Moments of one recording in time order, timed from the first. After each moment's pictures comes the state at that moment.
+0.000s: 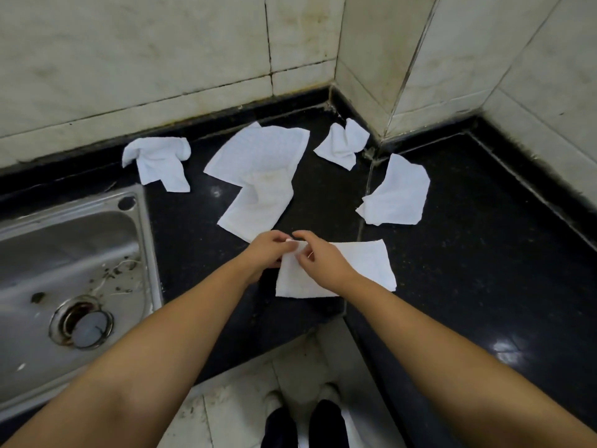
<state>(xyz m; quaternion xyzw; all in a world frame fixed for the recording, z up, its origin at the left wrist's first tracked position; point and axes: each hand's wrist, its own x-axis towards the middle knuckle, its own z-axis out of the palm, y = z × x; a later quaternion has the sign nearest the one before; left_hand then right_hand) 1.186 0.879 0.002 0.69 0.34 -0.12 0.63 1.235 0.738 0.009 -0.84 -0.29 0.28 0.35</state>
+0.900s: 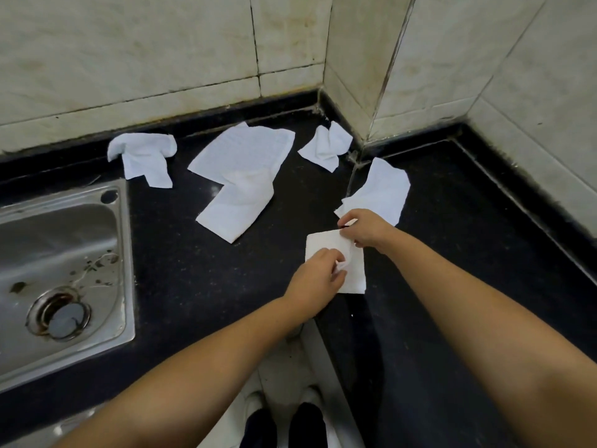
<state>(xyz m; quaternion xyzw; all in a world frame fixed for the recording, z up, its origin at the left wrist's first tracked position) 1.195 0.739 0.012 0.92 0.13 0.00 0.38 1.347 0.669 0.031 -0.88 -0.13 0.35 0.30</state>
